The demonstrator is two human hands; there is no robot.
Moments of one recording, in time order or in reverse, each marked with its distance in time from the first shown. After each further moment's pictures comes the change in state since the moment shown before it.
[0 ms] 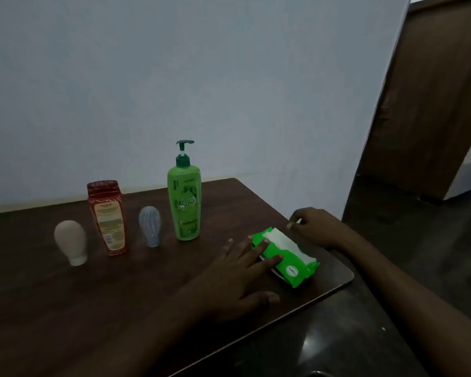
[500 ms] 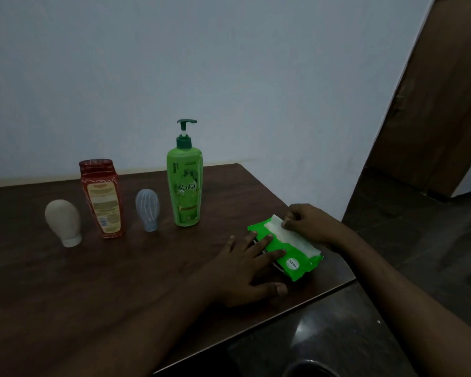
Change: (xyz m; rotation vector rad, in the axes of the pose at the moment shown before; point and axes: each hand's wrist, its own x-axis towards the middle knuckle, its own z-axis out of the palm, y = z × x) left_hand 0.032 -0.009 0.032 -0.146 -0.102 -0.118; right_hand 0.012 -0.006 0.023 0.272 -0.095 0.036
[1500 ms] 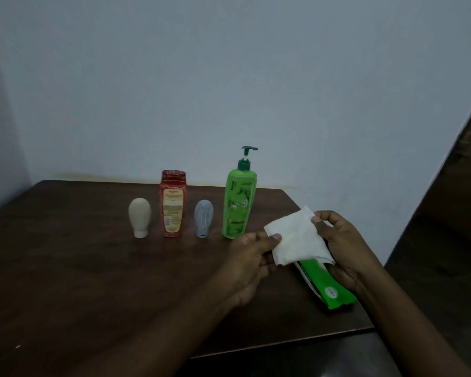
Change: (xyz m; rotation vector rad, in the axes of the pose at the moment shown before) left_hand -0.057 0.026 -0.070 -1.838 0.650 -0.425; right_hand -0.053 -0.099 0.002 1.159 0.078 0.002
